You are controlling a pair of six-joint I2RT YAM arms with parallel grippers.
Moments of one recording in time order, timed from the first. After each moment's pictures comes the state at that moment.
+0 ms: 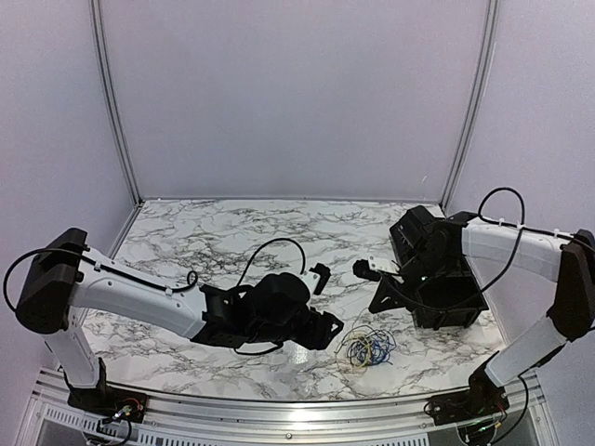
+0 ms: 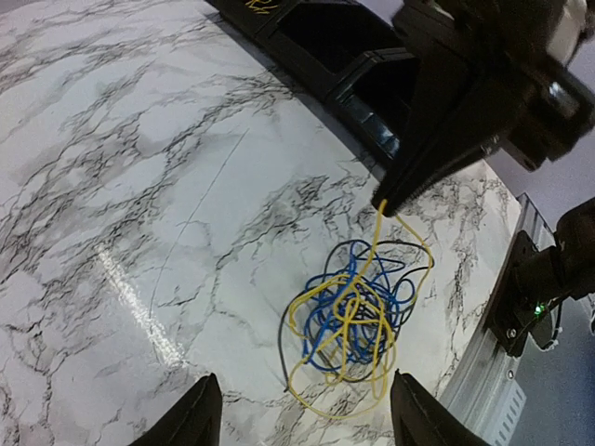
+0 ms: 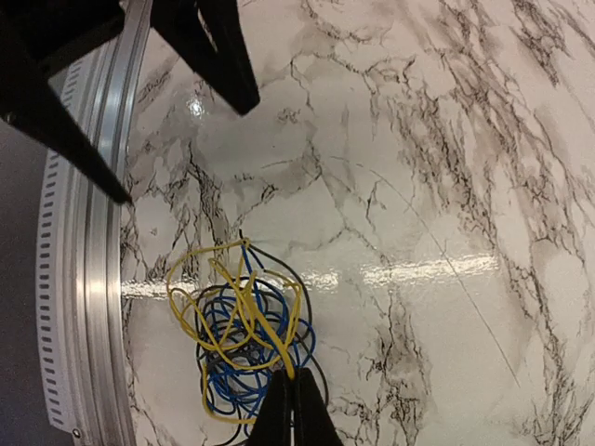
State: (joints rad) left arm -1.29 1.79 1.09 0.10 -0.19 -0.61; right arm 0.50 1.46 1.01 -0.88 -0.64 -0.89
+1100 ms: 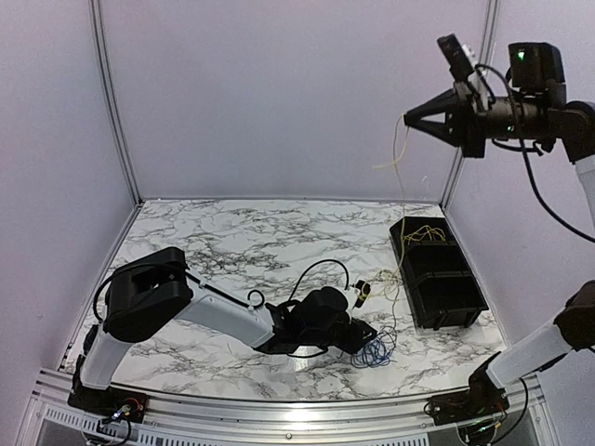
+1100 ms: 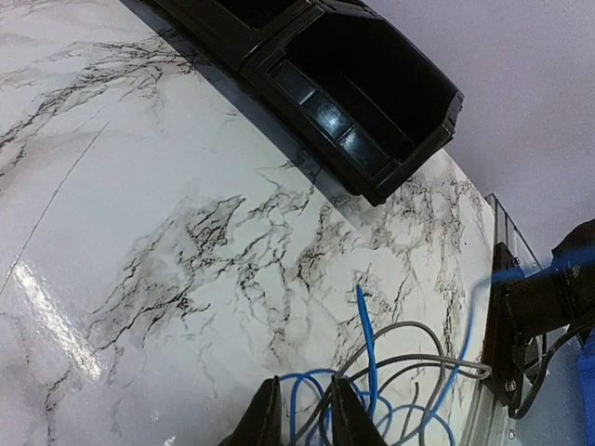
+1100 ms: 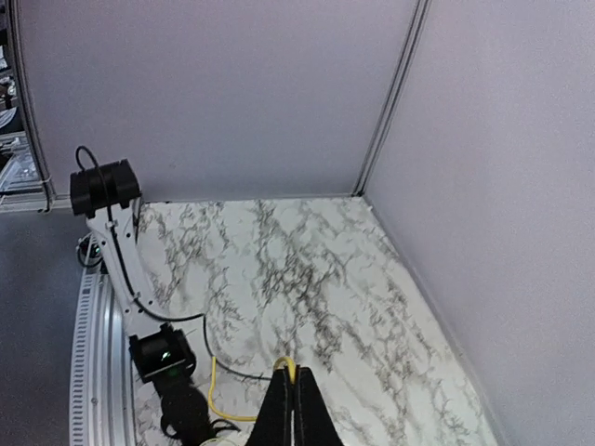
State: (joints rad) left arm -1.25 2.26 1.38 0.41 0.04 -0.61; right arm 0.50 1.36 2.05 -1.12 -0.75 -0.45
